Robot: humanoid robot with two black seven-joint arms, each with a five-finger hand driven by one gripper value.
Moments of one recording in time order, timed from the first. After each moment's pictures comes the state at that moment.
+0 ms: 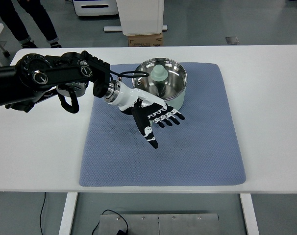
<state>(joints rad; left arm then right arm) -1.54 0.25 0.38 -1.03 0.23 -0.61 -0.02 0.02 0.00 0.69 0.16 0.03 -0.09 -0.05</state>
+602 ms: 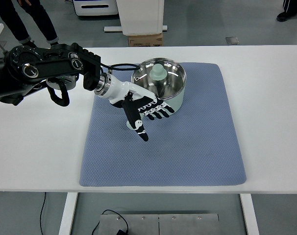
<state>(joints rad) -1.59 0.29 0.44 -1.03 0.24 -0.61 -0.01 0.02 0.00 0.69 0.16 0.03 -0.09 -0.05</state>
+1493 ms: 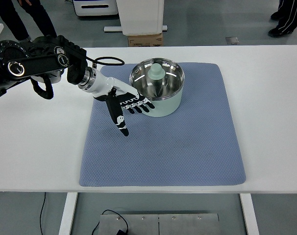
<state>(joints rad) -1.61 0.35 0.47 -1.03 0.35 -0.61 0.00 0.02 0.00 0.69 0.16 0.03 -0.09 -0.05</state>
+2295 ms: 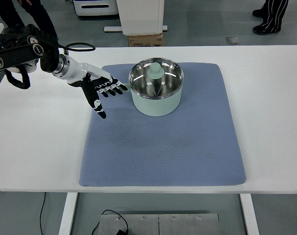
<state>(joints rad) -1.60 0.41 0.50 -0.89 0.38 -0.61 0.00 0.02 0.00 0.69 0.16 0.03 -0.09 -0.05</state>
